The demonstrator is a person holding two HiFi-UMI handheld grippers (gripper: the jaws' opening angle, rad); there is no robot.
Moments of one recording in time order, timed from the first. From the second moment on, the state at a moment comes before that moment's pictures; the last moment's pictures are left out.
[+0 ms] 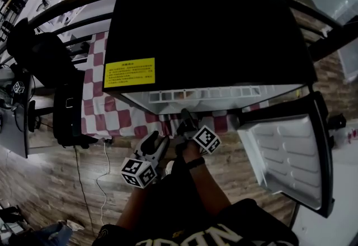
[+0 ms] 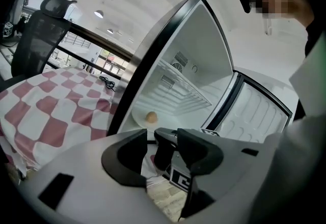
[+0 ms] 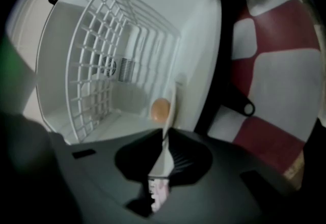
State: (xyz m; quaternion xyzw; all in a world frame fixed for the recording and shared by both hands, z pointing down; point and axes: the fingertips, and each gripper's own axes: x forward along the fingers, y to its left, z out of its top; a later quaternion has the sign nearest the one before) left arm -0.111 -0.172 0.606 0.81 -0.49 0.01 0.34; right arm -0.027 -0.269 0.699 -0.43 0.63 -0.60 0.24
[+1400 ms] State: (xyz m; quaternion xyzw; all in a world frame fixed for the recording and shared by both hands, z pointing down) left arm -0.139 -0.129 0.568 0.81 -0.51 0.02 0.30; right arm 0.023 -0.246 0.657 -0.55 0.75 -0.32 -0.17
